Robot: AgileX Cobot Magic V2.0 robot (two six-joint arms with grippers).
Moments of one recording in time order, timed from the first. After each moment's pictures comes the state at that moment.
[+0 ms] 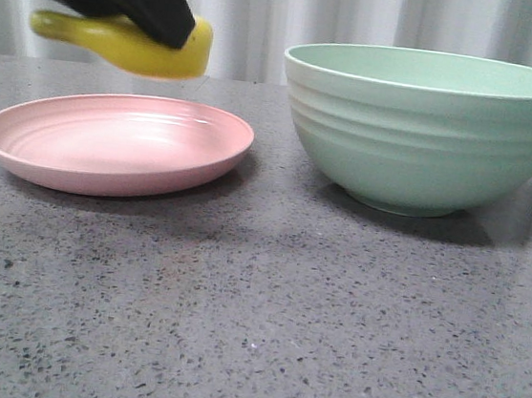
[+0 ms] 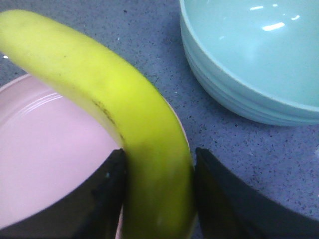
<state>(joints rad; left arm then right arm) -0.66 1.31 -1.01 -0.13 0.50 0.01 -0.04 0.38 -0.30 0.07 0.35 0.00</state>
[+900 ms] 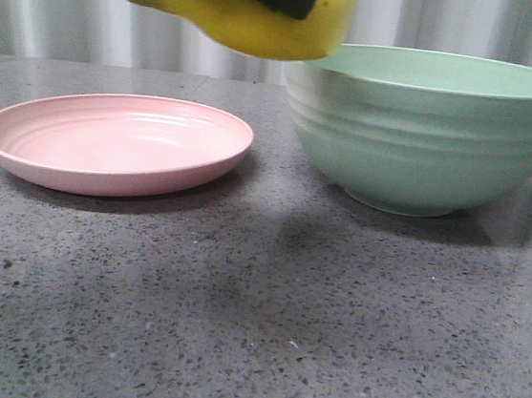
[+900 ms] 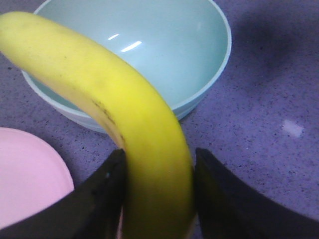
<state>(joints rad) -0.92 1.27 -1.02 -0.13 0.45 0.10 0.19 0.88 -0.92 0.25 0.68 0.00</state>
